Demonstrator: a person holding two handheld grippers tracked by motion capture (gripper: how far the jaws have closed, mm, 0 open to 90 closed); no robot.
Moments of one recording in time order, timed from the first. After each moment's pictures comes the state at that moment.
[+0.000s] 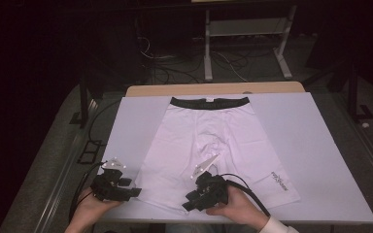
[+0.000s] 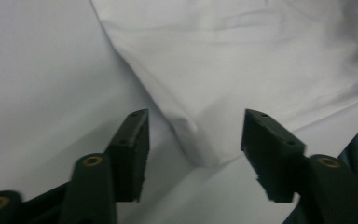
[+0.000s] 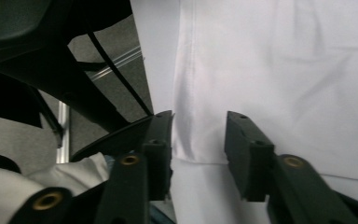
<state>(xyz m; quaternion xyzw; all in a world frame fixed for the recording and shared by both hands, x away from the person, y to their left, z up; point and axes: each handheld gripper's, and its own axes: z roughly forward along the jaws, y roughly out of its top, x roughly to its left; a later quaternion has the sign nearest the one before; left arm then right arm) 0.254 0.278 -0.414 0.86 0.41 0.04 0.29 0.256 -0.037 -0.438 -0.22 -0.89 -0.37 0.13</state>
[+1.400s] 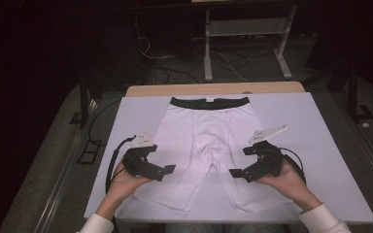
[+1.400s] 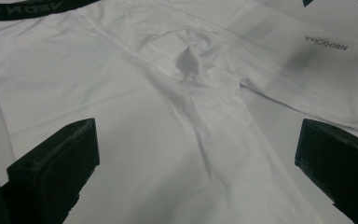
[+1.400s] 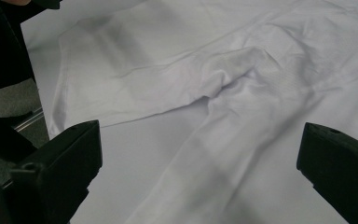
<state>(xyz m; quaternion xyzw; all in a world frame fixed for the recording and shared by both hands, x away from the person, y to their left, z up) 0.298 0.198 -0.386 0.84 0.32 0.09 0.42 0.297 -0.174 -0.394 -0.33 -0.85 -0.41 -0.01</state>
